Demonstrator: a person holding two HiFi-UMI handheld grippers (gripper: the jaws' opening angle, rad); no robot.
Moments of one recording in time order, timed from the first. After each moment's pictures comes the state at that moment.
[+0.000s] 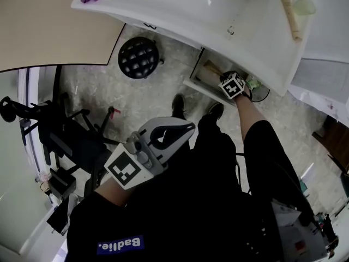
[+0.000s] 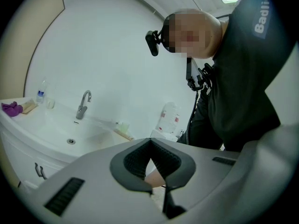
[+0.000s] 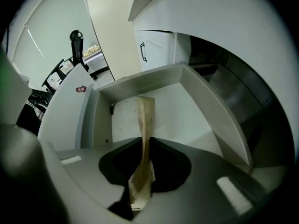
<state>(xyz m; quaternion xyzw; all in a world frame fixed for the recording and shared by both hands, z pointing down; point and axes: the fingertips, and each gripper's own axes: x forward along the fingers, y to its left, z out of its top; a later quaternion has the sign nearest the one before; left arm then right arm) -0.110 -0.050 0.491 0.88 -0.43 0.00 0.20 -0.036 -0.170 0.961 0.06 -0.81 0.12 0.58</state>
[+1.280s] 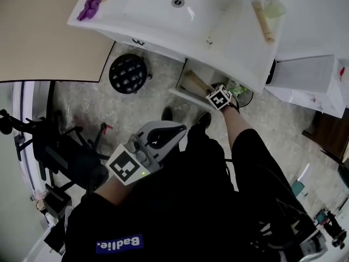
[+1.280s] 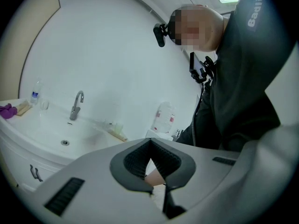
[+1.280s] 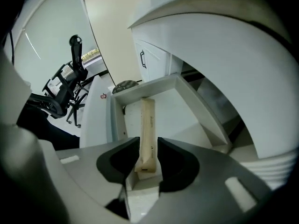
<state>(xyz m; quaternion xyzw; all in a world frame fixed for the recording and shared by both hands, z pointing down) -0.084 -0.036 0.477 0.89 -0.41 0.00 0.20 -0.011 -0.149 0.906 0.08 -0.81 0.13 0.57</state>
